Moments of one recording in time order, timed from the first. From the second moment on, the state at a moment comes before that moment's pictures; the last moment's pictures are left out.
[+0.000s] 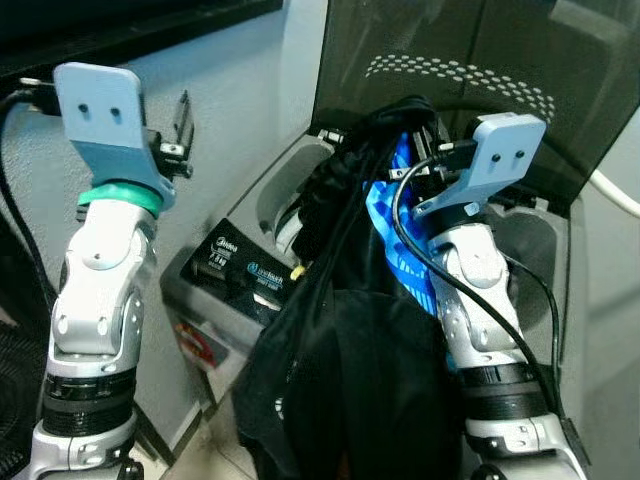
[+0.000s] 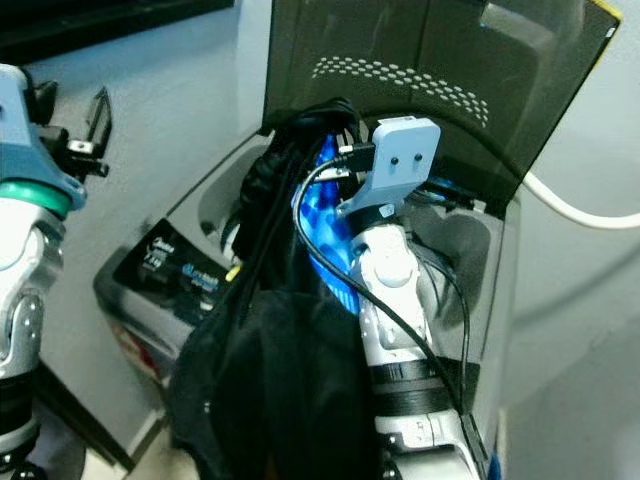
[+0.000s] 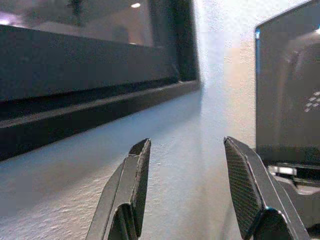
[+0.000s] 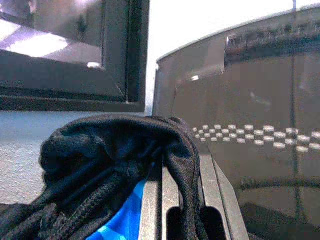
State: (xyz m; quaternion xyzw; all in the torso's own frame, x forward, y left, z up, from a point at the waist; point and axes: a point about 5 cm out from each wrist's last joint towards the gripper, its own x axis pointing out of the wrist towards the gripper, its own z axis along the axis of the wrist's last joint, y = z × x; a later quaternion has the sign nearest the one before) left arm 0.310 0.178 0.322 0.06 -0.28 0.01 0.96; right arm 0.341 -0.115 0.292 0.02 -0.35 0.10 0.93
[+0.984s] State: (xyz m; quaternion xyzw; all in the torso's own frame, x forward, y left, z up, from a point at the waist) left arm 0.330 0.159 0.456 0.18 -0.44 -0.14 0.87; right arm 0.341 -0.104 0.451 0.05 -0.53 0.13 0.83
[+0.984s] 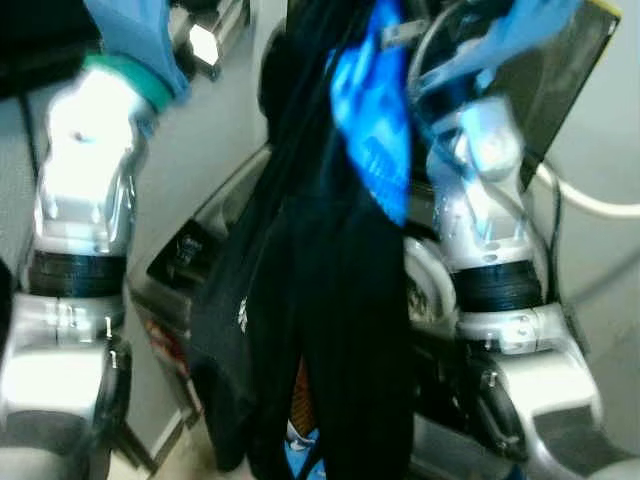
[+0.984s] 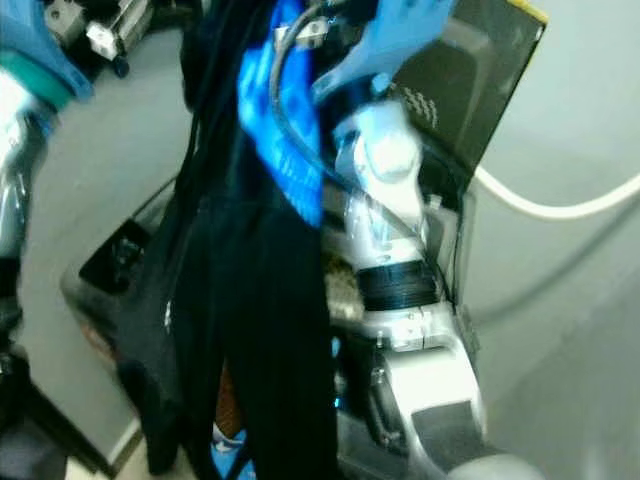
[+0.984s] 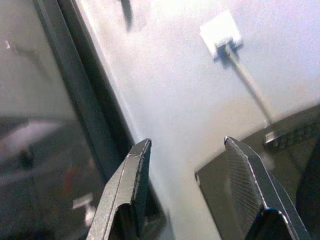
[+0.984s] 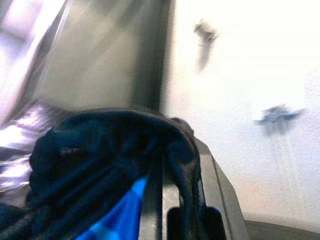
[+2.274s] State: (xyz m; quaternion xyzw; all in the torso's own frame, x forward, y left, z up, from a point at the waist) left arm 0.377 0.255 0.347 0.24 -0.18 -0.05 0.95; right arm 0.376 -0.166 0.457 0.04 -0.48 0.07 0.88
